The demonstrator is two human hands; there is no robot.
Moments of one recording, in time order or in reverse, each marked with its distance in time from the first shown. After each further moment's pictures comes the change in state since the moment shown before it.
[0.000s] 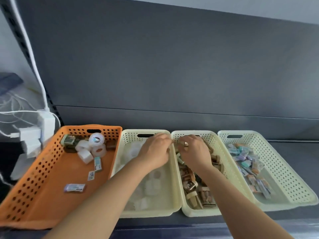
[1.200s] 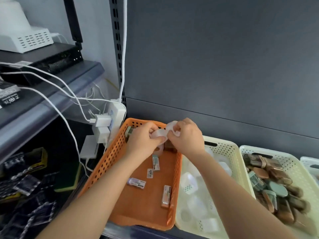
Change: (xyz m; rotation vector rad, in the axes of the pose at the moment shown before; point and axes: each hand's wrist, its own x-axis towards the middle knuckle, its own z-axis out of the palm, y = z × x) left_hand -0.099 -0.164 -0.087 -0.328 0.377 -0.617; right_hand 0.059 -0.195 0.103 0.127 -0.066 -0.207
